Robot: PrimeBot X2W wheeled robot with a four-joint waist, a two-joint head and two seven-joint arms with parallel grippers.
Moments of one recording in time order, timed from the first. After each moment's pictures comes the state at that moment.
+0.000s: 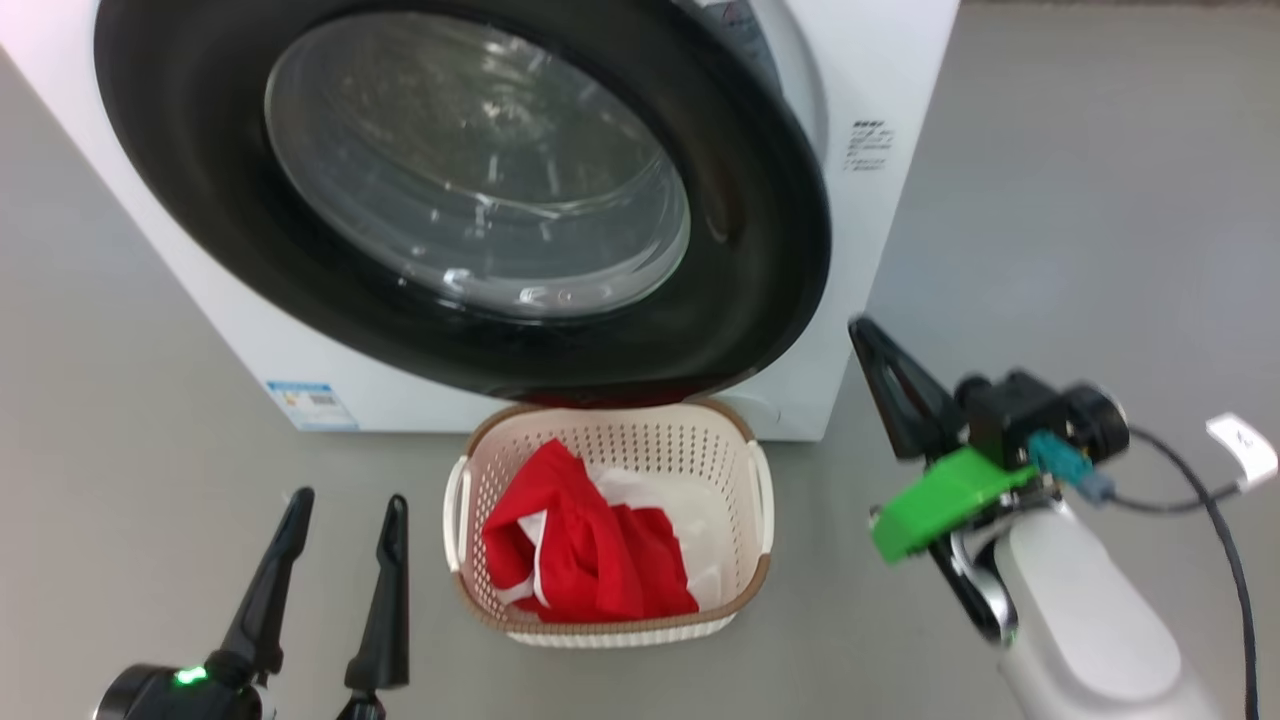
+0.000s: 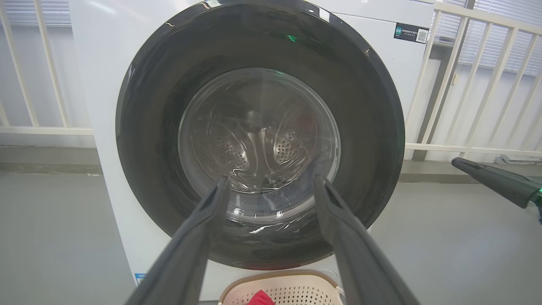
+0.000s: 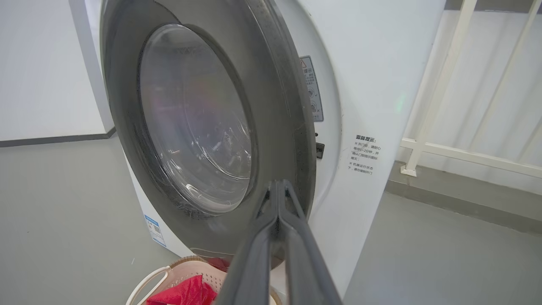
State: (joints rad) left arm 0.03 0.13 -0.10 -0.11 -0.26 -0.01 -0.25; right arm -0.42 -0.06 0.21 0.47 0.18 0.13 -0.26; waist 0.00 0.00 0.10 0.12
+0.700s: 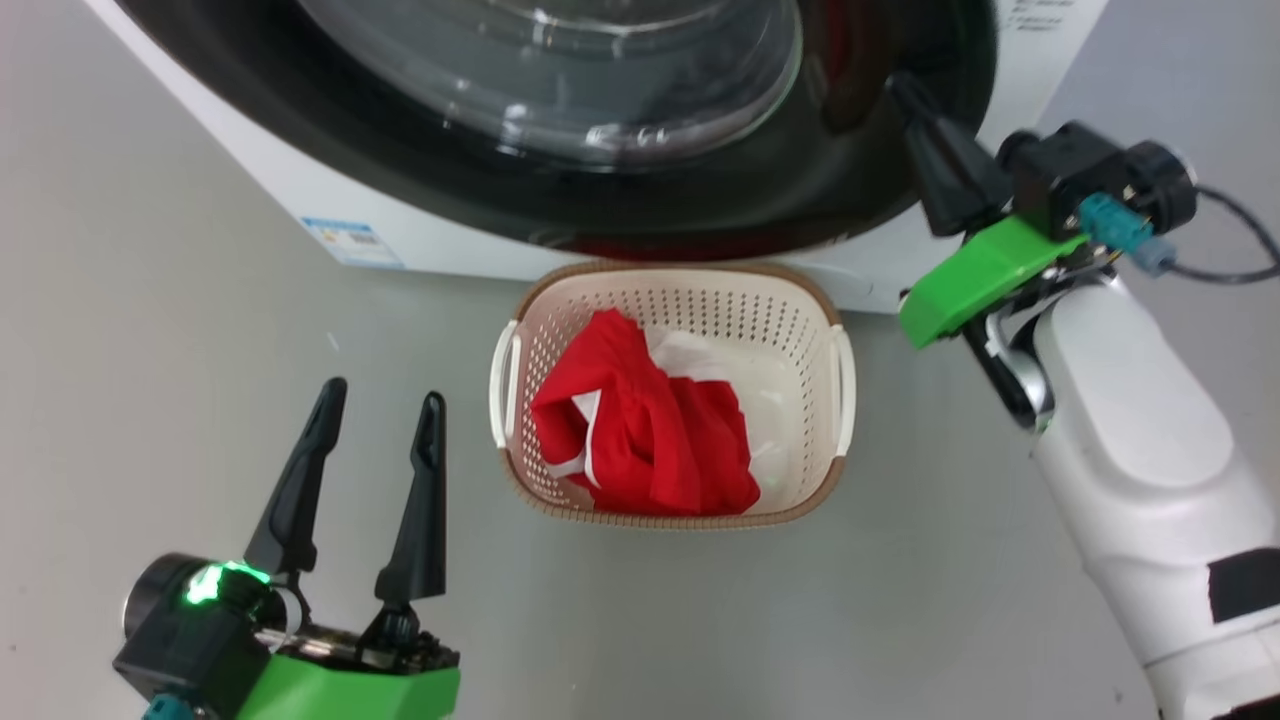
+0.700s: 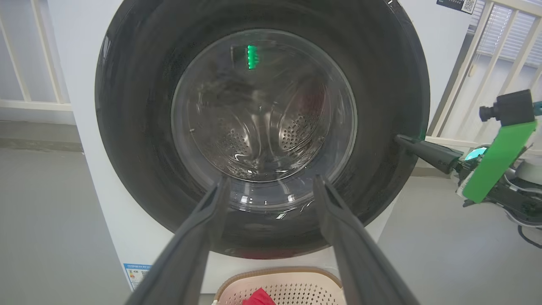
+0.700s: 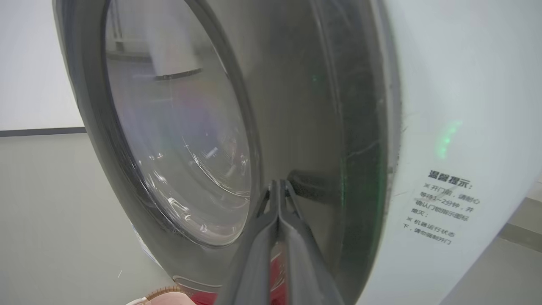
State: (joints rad) left arm -0.12 0.07 -0.12 -0.13 -0.27 -0.06 -0.25; right arm -0.81 -0.11 0.24 0.65 0.19 0.13 -0.26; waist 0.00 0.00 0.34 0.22
